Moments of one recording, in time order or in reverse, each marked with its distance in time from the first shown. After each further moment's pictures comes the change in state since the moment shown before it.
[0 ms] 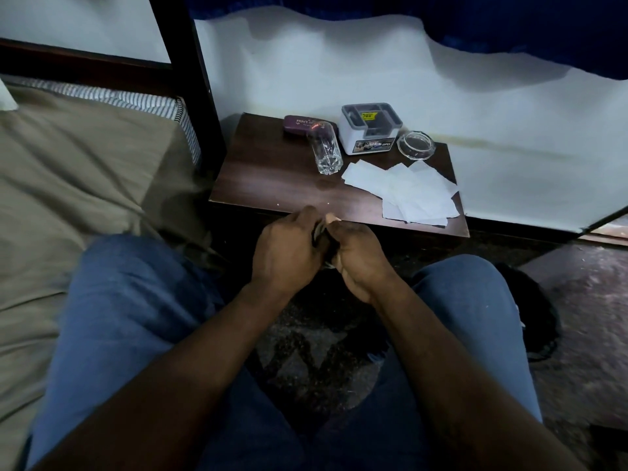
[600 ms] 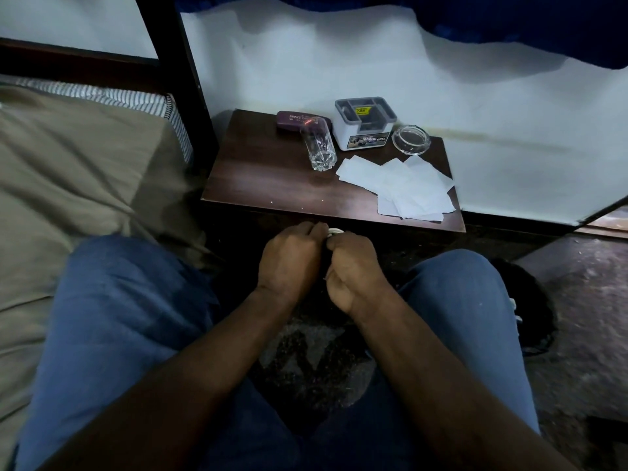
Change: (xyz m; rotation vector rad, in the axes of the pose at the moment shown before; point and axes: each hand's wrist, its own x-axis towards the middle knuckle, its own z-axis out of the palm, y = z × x) left_hand -0.009 0.015 0.009 0.188 -0.213 0.041; right_hand -0.013 0.004 0.014 0.149 0.188 0.127
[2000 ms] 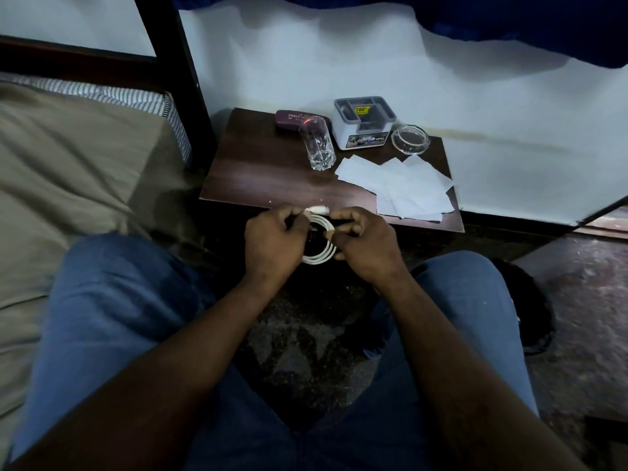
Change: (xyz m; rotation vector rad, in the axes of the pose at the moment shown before) left_hand 0.019 -0.020 0.006 -0.602 0.195 -0.449; right_hand 0.027 -0.020 -0.045 -0.640 -0.049 -0.363
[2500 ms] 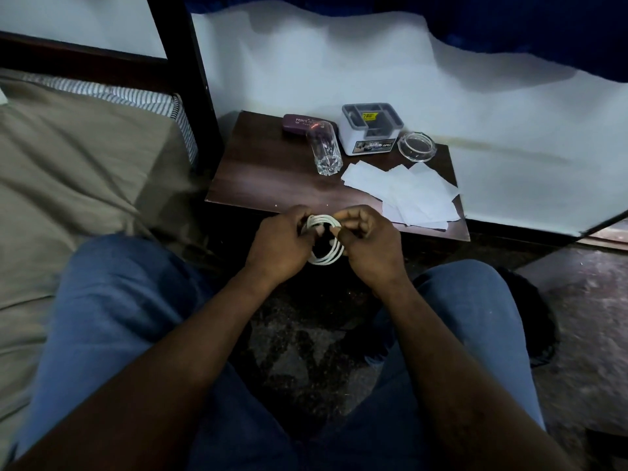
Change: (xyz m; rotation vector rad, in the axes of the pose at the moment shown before) left_hand 0.015 -0.008 -0.010 0.144 -0.233 0.082; right_hand 0.006 -0.002 0.011 0.009 0.099 -0.140
